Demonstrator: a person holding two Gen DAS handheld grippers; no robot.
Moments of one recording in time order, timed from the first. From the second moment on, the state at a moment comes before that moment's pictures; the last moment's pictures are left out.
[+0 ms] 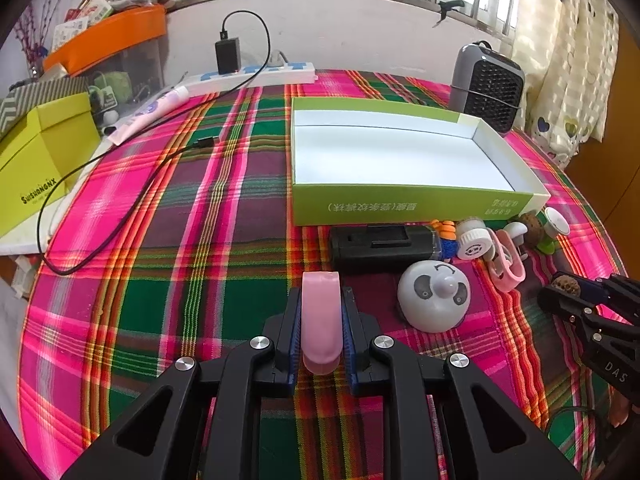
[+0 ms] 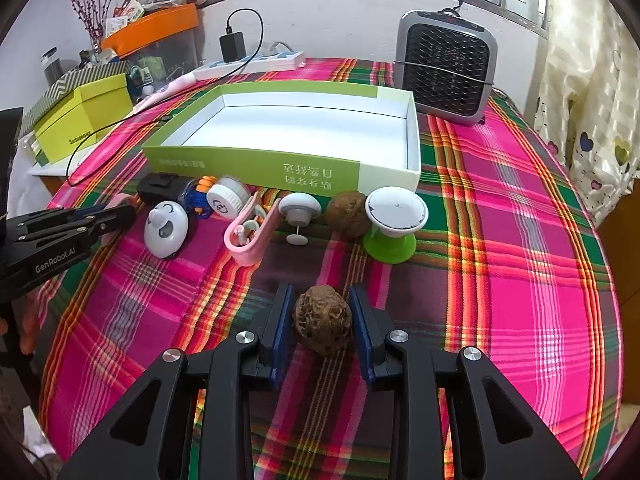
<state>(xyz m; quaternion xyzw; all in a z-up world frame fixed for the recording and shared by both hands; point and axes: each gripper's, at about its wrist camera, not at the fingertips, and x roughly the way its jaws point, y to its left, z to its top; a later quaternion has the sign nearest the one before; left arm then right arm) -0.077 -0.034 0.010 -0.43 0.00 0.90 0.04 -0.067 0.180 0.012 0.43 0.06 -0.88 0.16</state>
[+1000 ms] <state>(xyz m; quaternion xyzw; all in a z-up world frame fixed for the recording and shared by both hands) -0.086 -0.016 0.047 -0.39 0.01 0.92 0.06 -0.084 0.160 0.038 0.41 0.05 -0.89 0.19</state>
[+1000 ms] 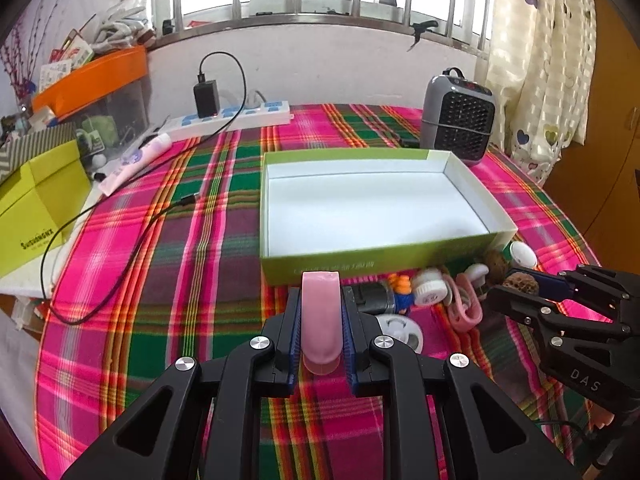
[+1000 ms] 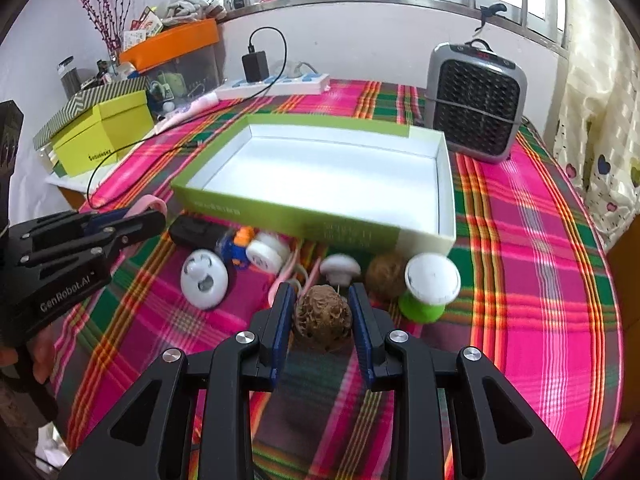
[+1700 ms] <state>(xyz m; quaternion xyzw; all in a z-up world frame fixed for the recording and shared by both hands) -0.166 -0.013 0.052 -0.40 0.00 0.91 0.08 -0.168 0.146 0.054 0.41 0.04 -0.89 0.19</state>
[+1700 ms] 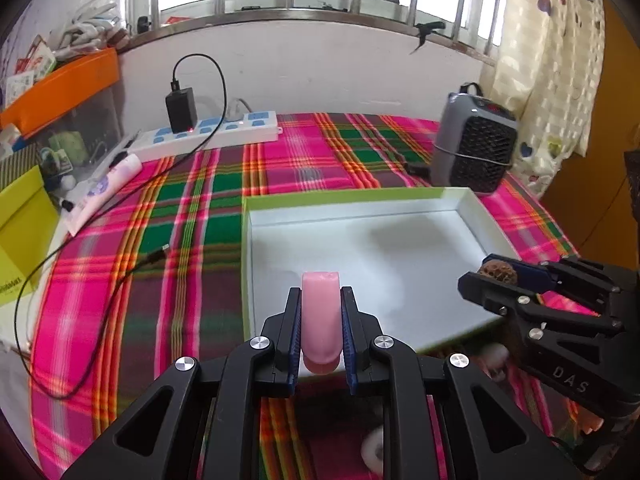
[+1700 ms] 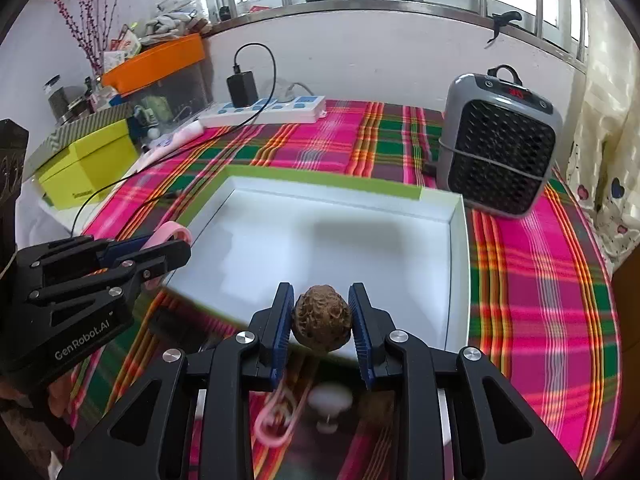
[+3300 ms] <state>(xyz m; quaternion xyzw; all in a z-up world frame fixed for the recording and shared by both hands) -0.245 0.000 0.013 -0.45 0.04 0.89 0.07 -0.263 0.130 0.019 0.46 0.03 -0.88 0.13</state>
